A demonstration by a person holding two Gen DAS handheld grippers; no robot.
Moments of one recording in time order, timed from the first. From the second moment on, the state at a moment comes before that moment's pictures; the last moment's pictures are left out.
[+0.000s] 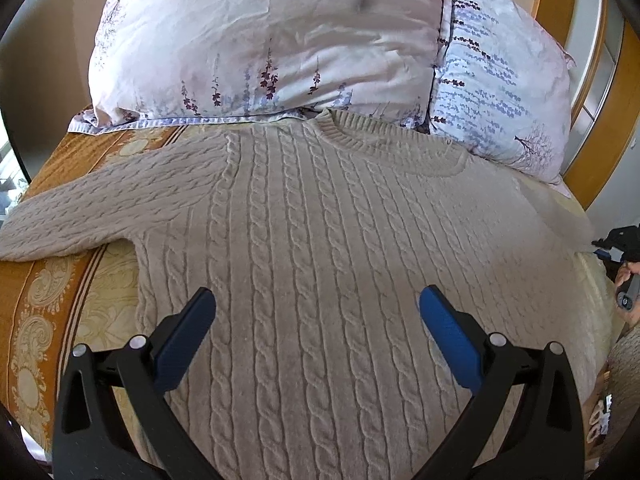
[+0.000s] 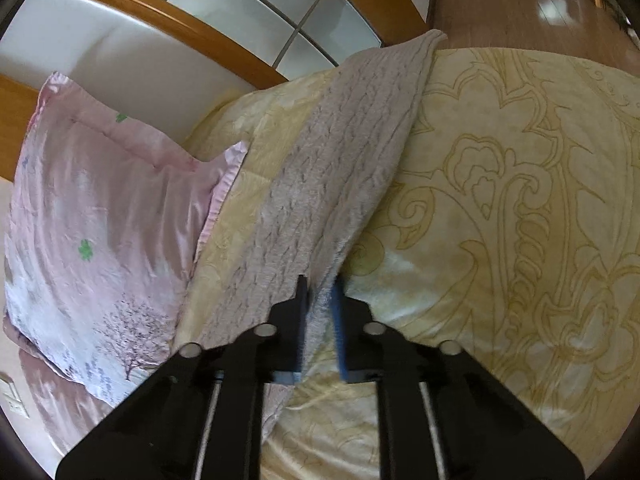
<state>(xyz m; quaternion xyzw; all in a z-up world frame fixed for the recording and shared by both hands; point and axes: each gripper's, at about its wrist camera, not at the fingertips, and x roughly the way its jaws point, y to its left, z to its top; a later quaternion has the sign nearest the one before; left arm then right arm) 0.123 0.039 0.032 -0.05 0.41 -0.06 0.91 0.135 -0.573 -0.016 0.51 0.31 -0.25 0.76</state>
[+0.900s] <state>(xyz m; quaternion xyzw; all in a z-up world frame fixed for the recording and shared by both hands) 0.147 0.055 0.043 -0.14 0.40 -0.12 0.90 0.187 -0.298 0.071 0.29 0.36 0.10 0.88</state>
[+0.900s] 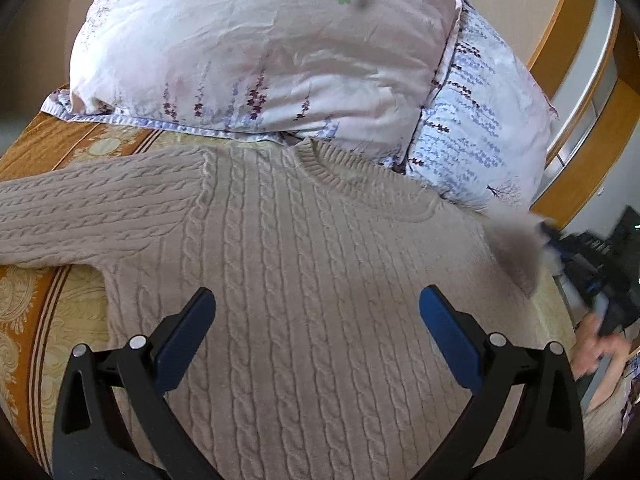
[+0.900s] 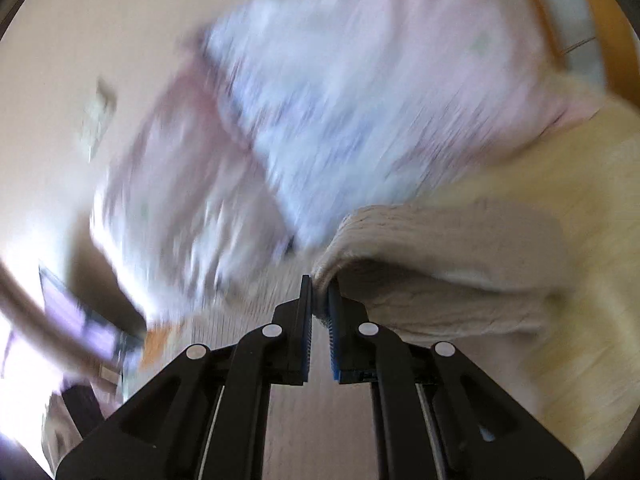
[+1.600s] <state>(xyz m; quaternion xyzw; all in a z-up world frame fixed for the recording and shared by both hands) 0.169 0.061 0.033 -0.22 0.42 -0.16 0.87 0.202 -0.318 0.021 0.35 0.42 -0.03 0.84</state>
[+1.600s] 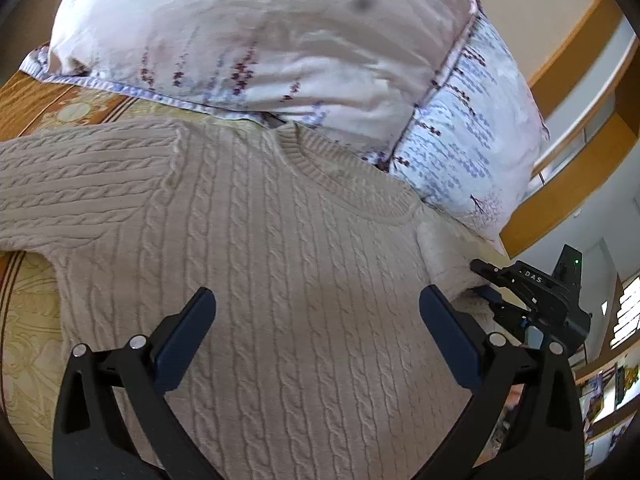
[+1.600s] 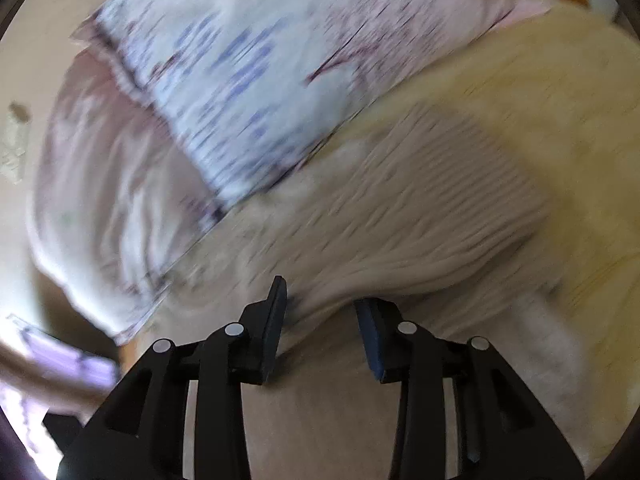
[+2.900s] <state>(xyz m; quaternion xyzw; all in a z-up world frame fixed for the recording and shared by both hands) 0.255 0.079 0.015 -0.27 0.46 -0.15 0.84 0.155 -0.368 -0.030 0.48 0.30 -0.06 0.82</state>
